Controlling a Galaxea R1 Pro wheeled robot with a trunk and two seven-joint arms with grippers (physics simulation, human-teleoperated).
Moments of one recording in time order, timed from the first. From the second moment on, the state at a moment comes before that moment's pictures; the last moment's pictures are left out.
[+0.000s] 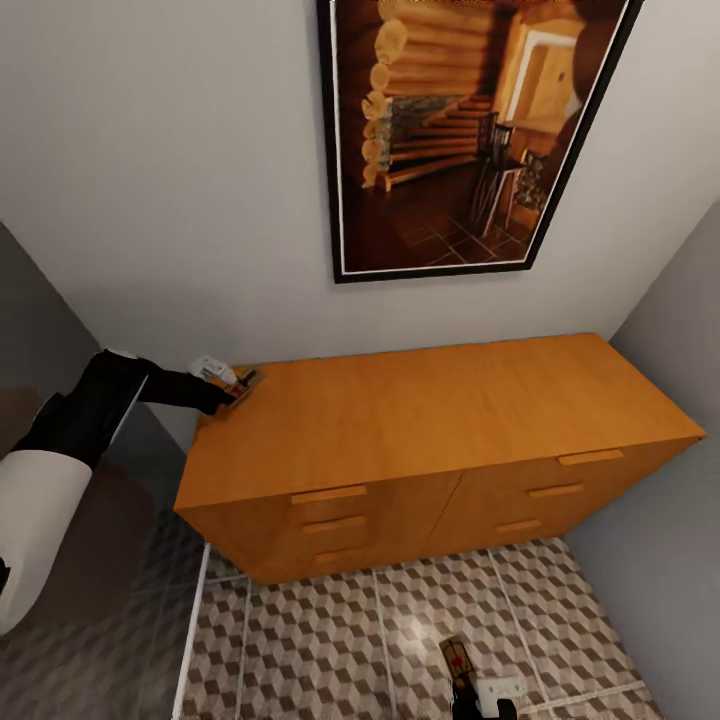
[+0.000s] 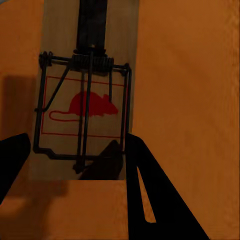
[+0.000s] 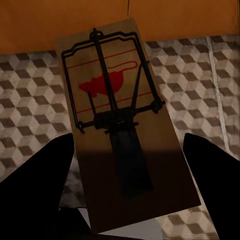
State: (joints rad) left arm -1.15 0.34 -0.19 -0.86 -0.25 0.71 -0.99; right arm -0.41 0.05 0.50 -0.02 -0.41 -0.56 -0.08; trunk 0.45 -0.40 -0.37
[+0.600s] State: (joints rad) left arm -1.14 0.34 -0.19 -0.85 -0.25 0.71 -0.99; right arm -0.41 0.05 0.50 -0.01 -0.41 -0.56 -0.08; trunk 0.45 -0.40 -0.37
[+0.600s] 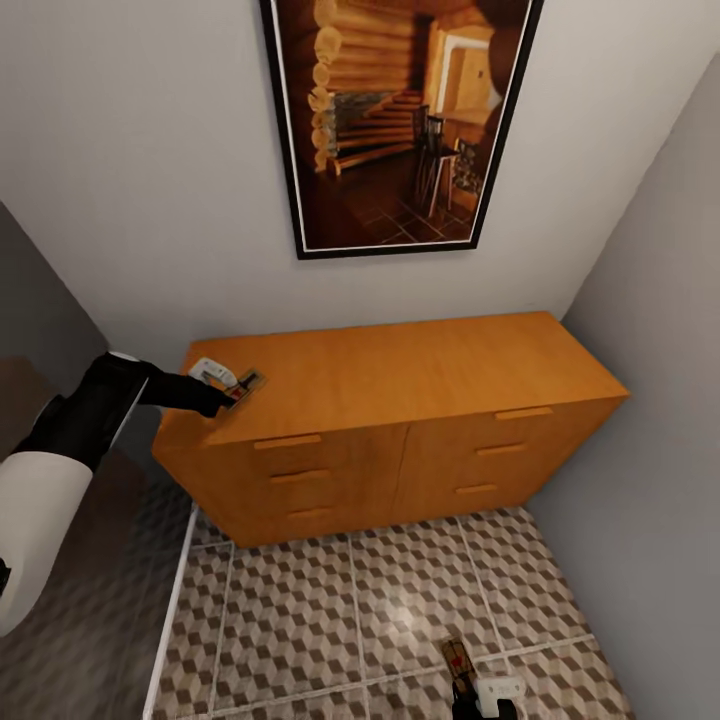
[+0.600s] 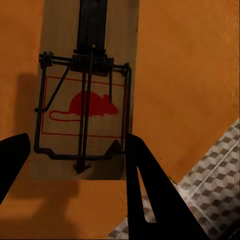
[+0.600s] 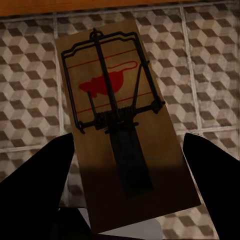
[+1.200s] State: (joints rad) left arm -1.14 0.33 -0.19 -0.79 -0.26 0.70 -0.98; right arm -0.41 0.05 0.50 -0.01 -0.41 -0.56 -0.08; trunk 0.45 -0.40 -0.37
